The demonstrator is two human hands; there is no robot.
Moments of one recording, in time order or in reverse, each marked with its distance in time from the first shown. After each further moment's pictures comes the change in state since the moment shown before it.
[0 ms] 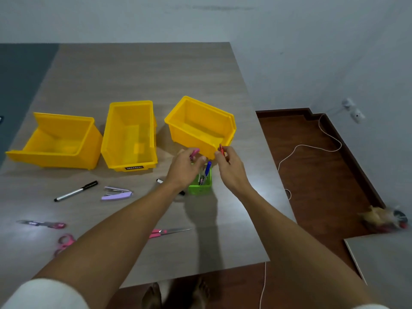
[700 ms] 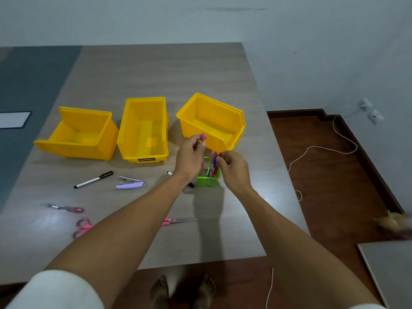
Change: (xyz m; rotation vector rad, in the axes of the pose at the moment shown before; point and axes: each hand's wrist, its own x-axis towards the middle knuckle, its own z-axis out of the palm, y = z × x) left_hand -0.014 0.013 -0.008 -0.298 0.151 -0.016; right_hand -0.012 0.024 0.017 -0.218 0.070 -0.144
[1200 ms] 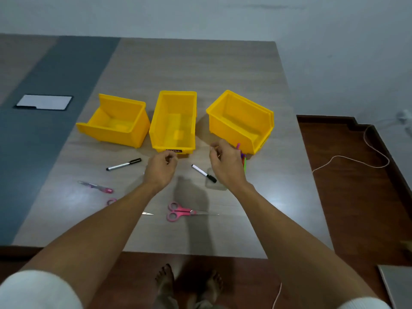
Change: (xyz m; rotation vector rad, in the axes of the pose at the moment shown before) left_hand -0.041 -0.077 -0.143 0.314 0.118 -0.179; right_hand -0.015 -0.070 0.056 0.019 -0.032 -0.303
